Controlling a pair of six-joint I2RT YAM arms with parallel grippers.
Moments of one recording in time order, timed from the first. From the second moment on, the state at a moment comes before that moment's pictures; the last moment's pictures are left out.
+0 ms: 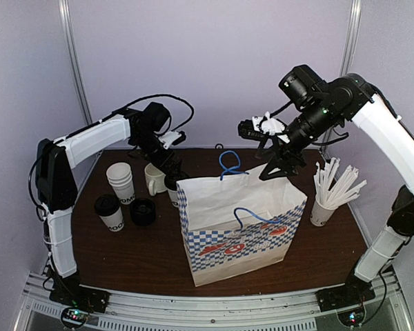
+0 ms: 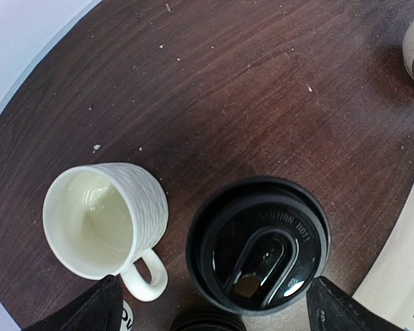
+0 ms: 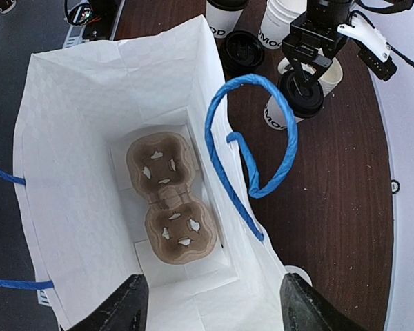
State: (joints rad) left arm -0.54 2.03 1.93 -1.01 0.08 0.18; right arm 0.75 1.63 2.07 -1.44 -0.34 -0.75
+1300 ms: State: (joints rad) left arm -0.57 2.10 1.97 -1.08 0.14 0.22; right arm 0.72 1.81 2.07 -1.38 -0.31 -0.71
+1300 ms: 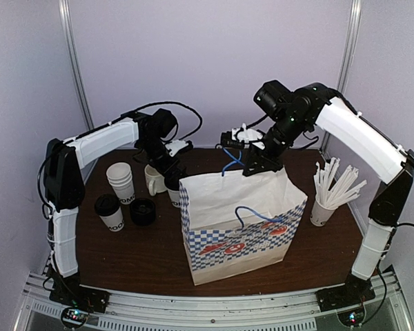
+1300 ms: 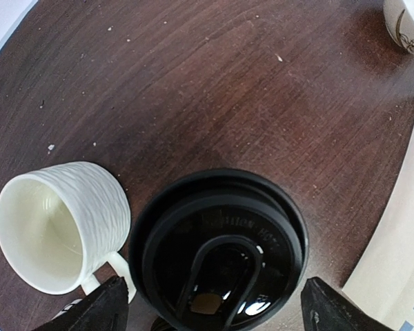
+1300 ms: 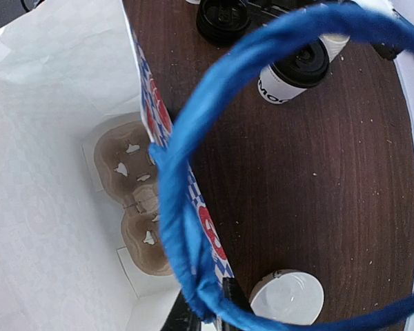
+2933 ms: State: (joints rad) left arm -0.61 2.08 2.07 -1.22 0.01 0.26; right arm 0.66 1.81 2.07 -1.37 -0.30 -0.70
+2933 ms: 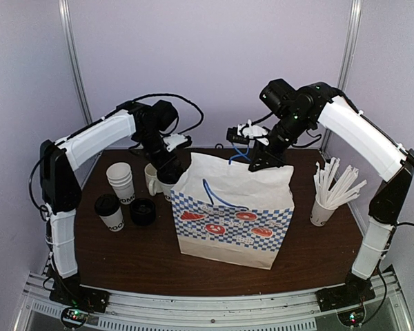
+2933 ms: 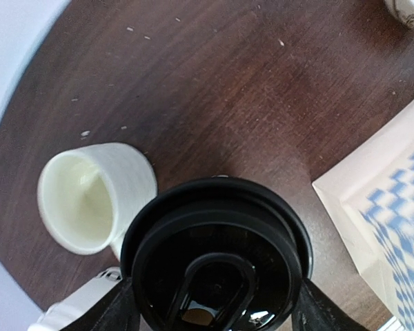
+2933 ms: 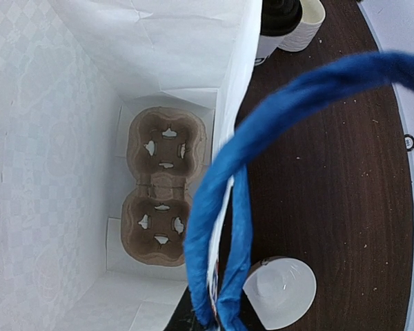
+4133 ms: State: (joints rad) left arm -0.94 1.24 1.66 -1.42 0.26 0.07; right arm 0.65 2.08 2.44 -1.38 -0.31 -0.65
